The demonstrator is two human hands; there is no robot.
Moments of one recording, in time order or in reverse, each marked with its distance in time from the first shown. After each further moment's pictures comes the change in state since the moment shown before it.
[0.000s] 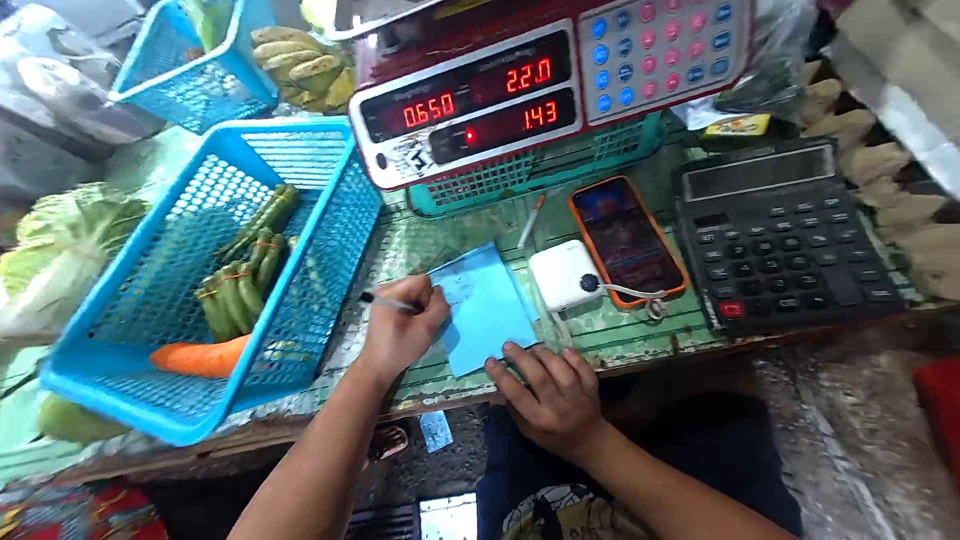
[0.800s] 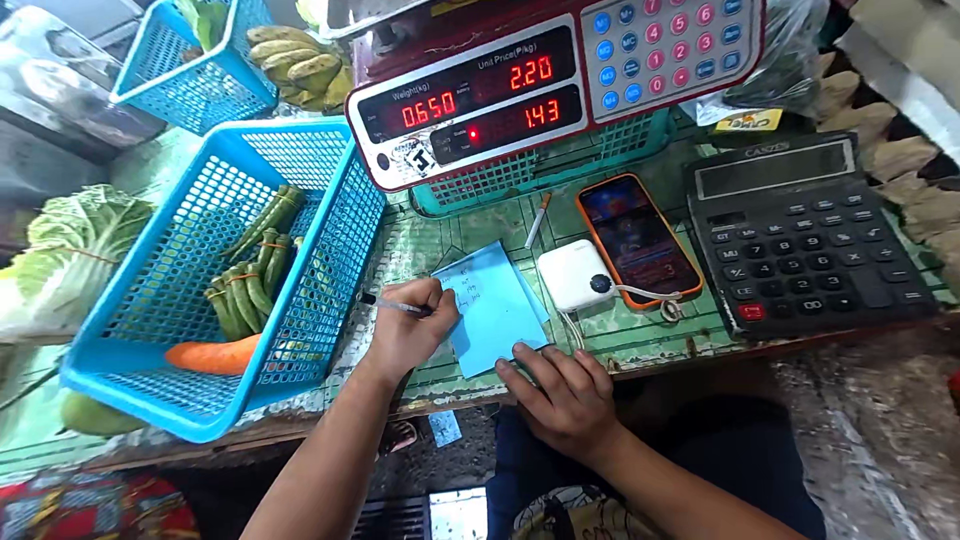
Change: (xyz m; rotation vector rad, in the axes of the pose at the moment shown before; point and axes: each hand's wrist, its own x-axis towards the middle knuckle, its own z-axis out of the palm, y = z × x) left_hand 0.002 -0.003 -0.003 -0.038 -0.024 0.050; right_hand 0.002 0.000 0.001 0.014 0.009 -0.004
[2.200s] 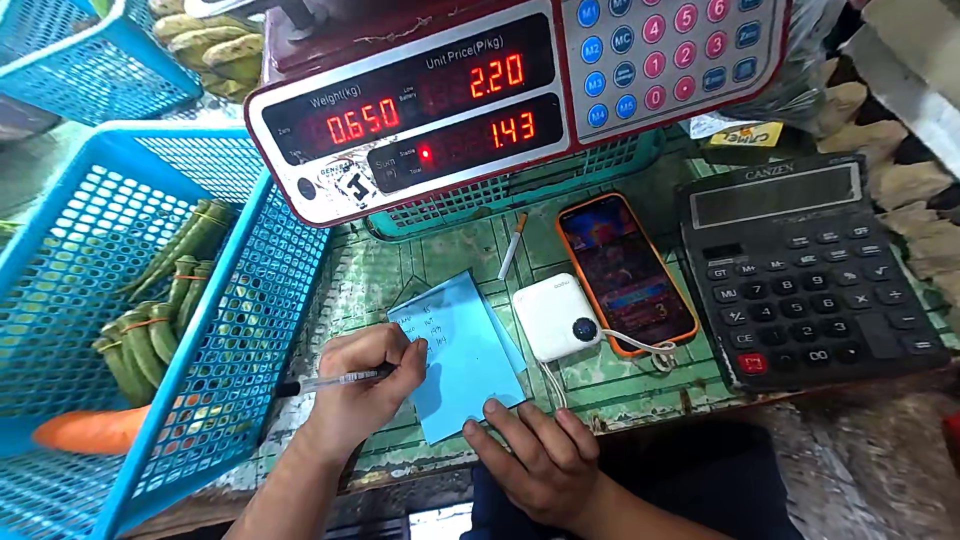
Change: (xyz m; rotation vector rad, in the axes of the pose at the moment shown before) left_hand 0.001 -0.004 0.004 -0.085 -0.034 0.044; right_hand -0.002 0.000 -0.001 0.010 -0.032 -0.014
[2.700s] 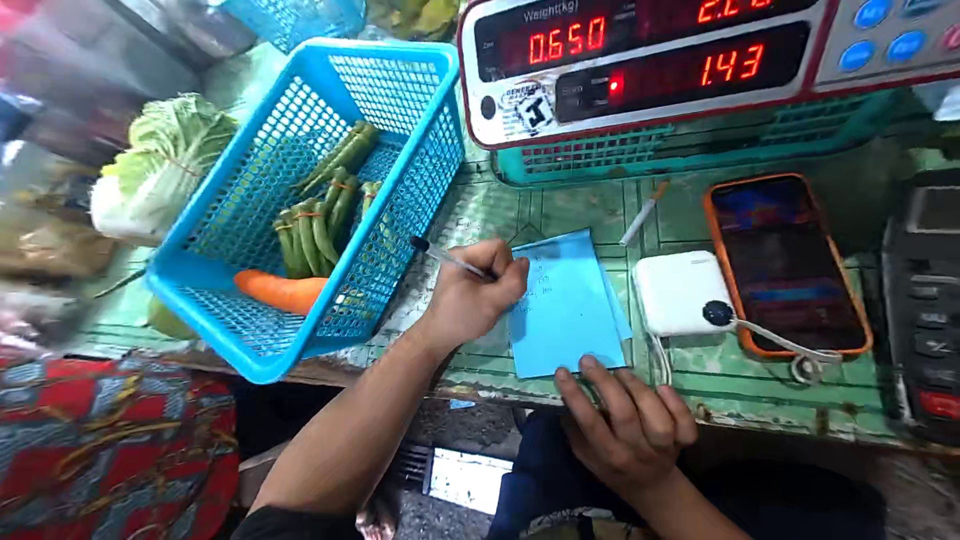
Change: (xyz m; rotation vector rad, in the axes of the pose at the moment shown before) left_hand 0.008 0.010 0.000 -0.197 0.135 -0.196; right_hand 0.000 0.000 0.001 0.010 0.008 0.016
